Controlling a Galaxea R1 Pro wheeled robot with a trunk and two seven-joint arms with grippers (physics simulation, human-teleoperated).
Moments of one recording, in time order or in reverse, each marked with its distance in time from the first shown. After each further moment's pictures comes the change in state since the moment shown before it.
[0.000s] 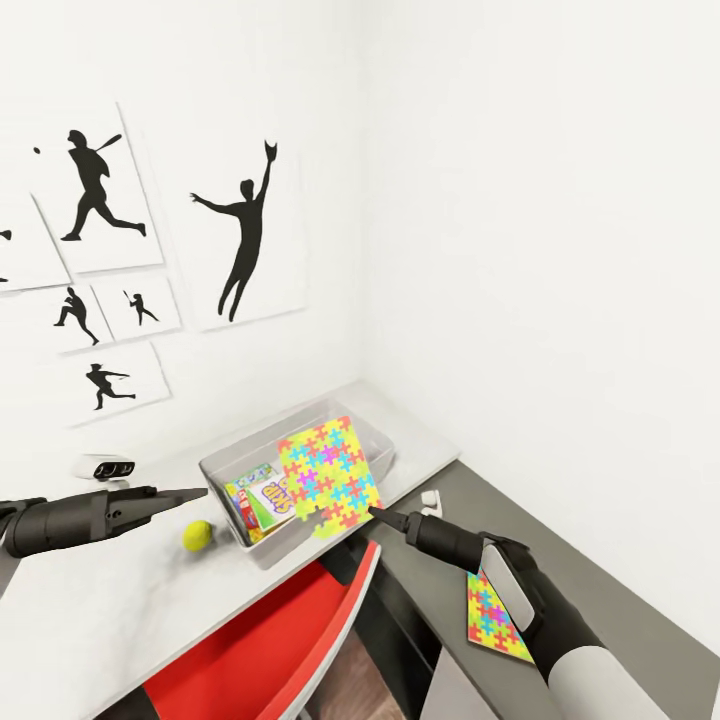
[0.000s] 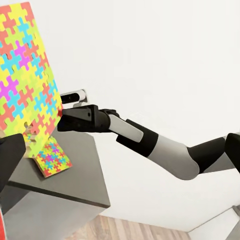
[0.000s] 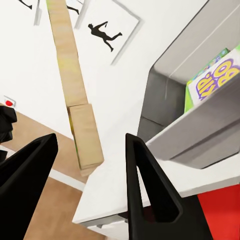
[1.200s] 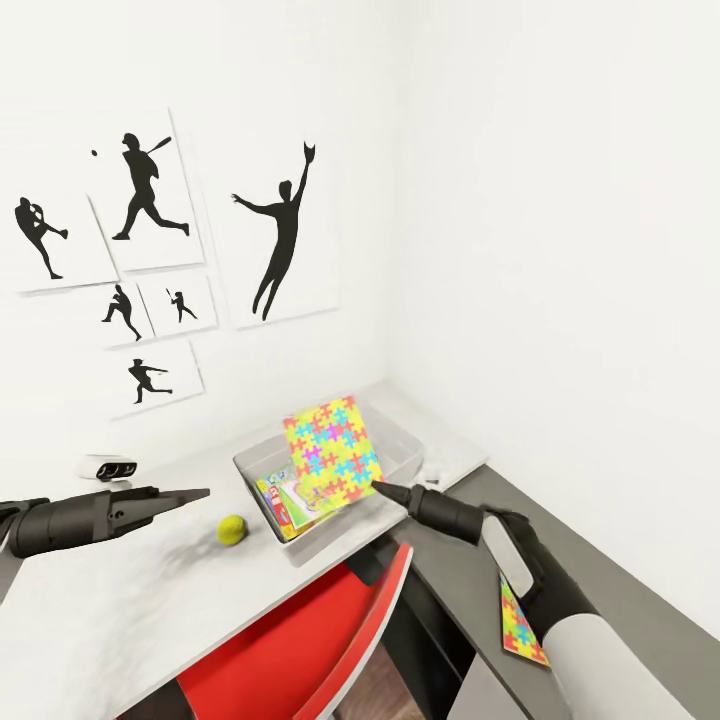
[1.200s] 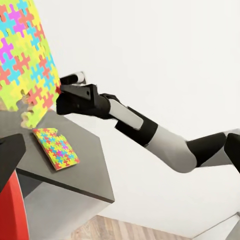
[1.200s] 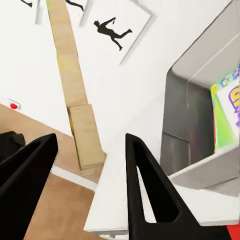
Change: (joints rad) left arm 0.000 -0.006 -0.003 0.002 -0.002 0.000 0.000; right arm -0.078 0.004 -0.034 0.000 -0.023 0.113 -0.051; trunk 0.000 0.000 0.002
